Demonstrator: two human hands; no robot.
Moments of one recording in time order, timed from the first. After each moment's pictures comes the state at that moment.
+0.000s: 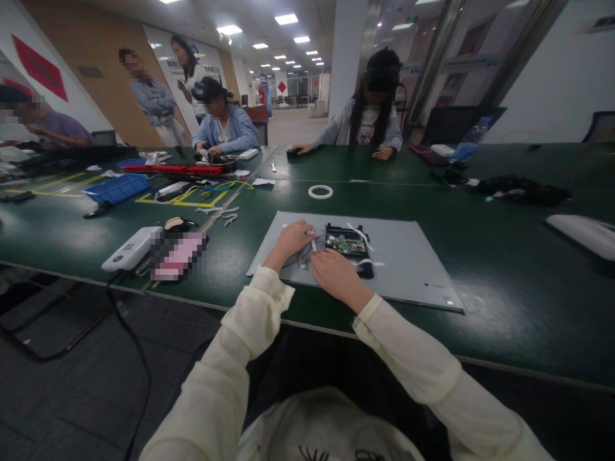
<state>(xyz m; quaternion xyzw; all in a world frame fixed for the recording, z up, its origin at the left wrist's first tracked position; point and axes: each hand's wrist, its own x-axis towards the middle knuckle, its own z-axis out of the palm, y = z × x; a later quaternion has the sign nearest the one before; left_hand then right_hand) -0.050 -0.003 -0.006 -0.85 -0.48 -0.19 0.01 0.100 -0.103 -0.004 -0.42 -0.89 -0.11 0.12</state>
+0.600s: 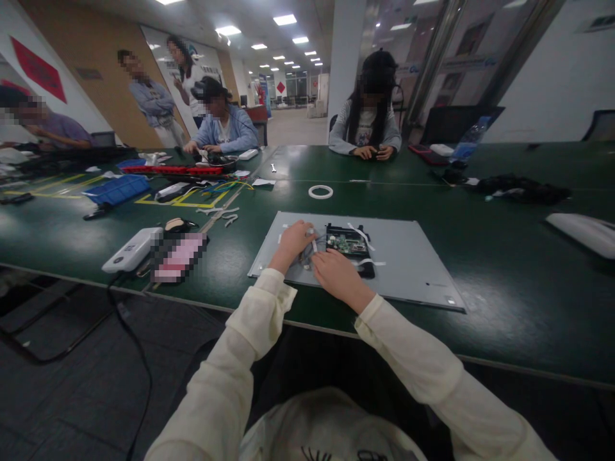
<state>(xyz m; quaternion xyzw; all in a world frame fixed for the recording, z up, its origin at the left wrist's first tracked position) -0.038 -0.006 -0.006 -0.81 -0.57 -0.15 0.01 0.100 -0.103 -0.004 -0.42 -0.89 -0.09 0.13</state>
